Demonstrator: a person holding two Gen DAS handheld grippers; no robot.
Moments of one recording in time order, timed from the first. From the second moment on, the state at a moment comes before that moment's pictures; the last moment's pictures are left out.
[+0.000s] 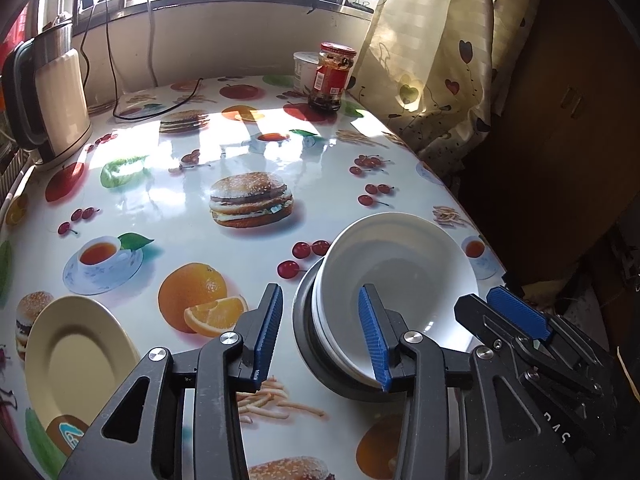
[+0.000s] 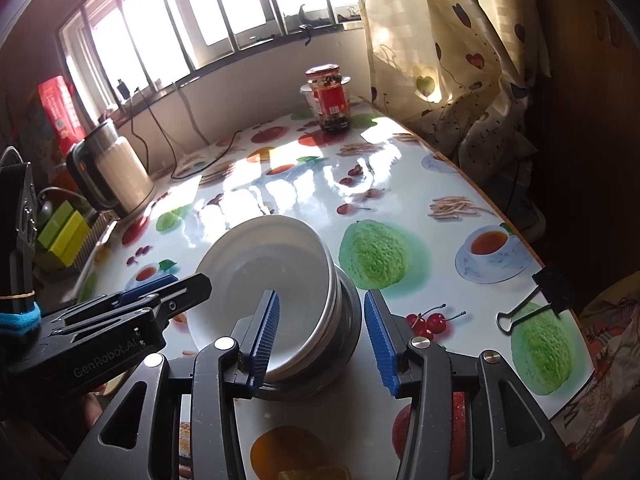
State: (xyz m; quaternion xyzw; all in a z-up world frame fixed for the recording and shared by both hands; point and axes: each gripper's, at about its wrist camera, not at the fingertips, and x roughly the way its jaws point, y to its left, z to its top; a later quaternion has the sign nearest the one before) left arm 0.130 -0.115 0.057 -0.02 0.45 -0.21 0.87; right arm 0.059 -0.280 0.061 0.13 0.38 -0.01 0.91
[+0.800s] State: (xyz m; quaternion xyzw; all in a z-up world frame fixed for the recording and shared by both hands) left arm 0.098 -0.086 0.057 -0.01 0.41 -0.19 0.89; right arm 0.022 -0.308 0.059 0.15 0.35 -0.03 0.93
